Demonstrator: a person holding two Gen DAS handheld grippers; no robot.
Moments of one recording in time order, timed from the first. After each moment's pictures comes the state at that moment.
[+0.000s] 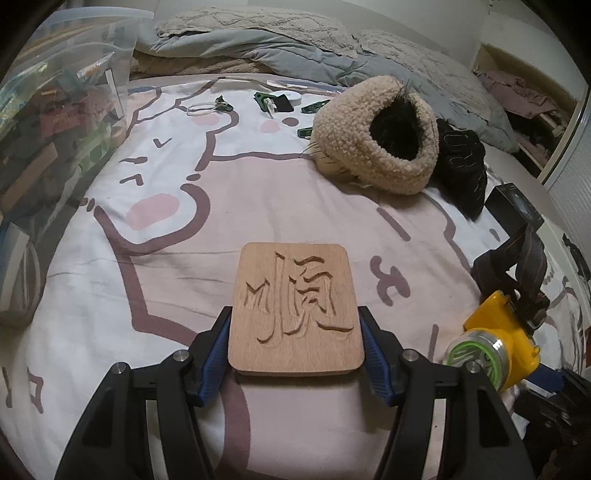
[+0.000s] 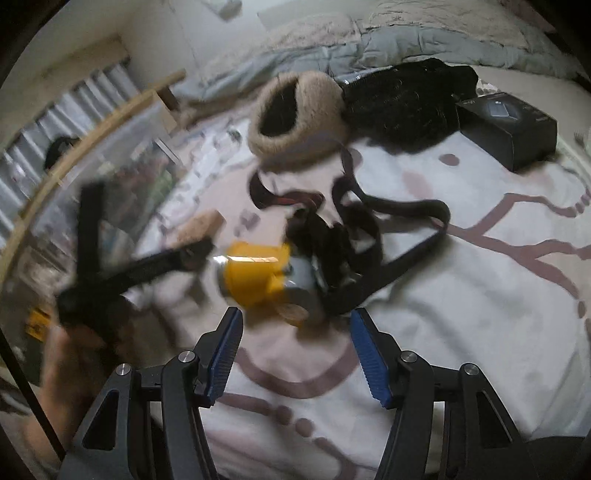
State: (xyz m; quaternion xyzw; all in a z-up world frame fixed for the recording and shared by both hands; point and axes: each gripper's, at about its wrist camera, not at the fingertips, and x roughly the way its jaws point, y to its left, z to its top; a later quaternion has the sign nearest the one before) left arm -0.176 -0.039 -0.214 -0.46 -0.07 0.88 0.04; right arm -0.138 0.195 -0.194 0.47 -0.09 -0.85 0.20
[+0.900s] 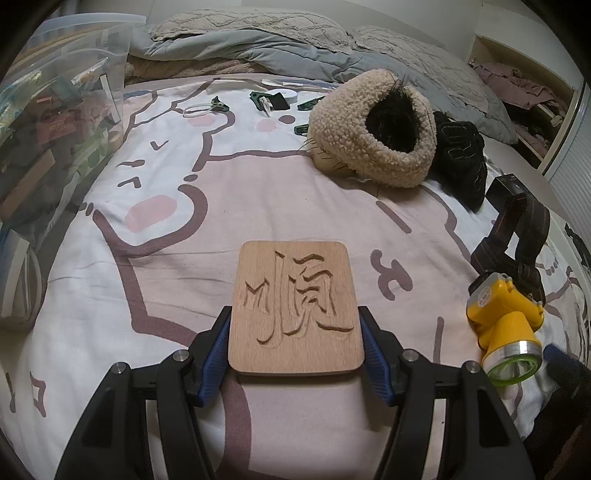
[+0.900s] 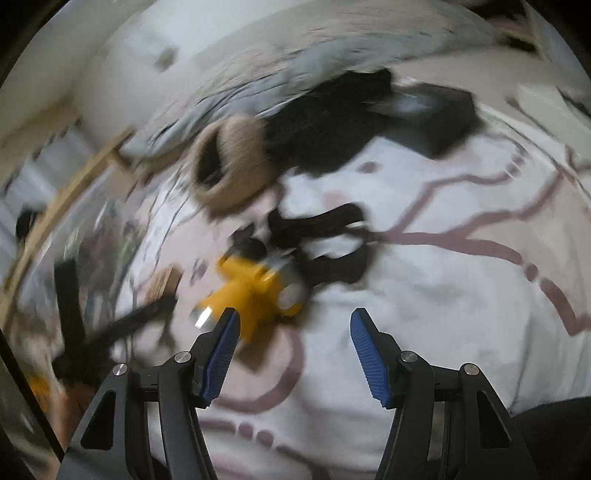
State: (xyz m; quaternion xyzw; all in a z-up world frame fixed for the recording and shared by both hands) left arm -0.176 -0.035 -0.215 -0.46 -0.05 0.88 0.04; right arm -0.131 0.228 -0.187 0.44 -0.16 -0.87 0.13
